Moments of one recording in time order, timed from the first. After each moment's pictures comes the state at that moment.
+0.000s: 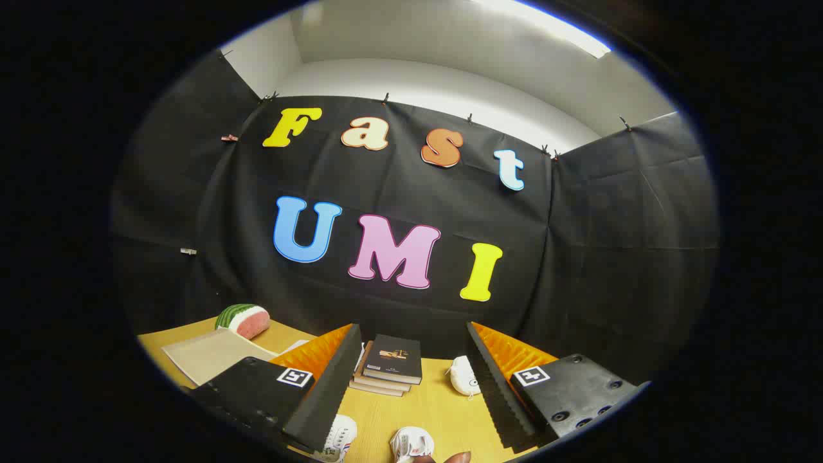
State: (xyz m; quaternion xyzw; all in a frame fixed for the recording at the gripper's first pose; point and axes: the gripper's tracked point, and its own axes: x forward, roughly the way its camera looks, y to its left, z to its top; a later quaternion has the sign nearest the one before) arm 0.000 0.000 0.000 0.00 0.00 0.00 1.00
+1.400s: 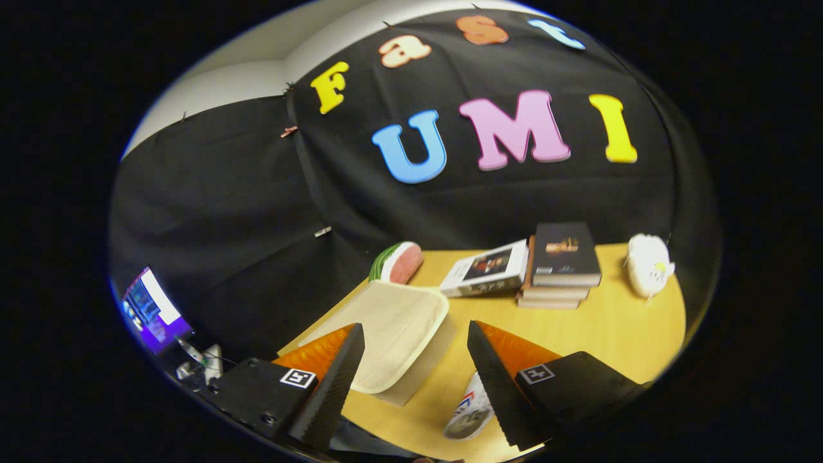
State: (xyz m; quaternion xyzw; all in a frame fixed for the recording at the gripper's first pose) arm -0.032 0.184 -0.133 0.26 0.30 0.34 0.85
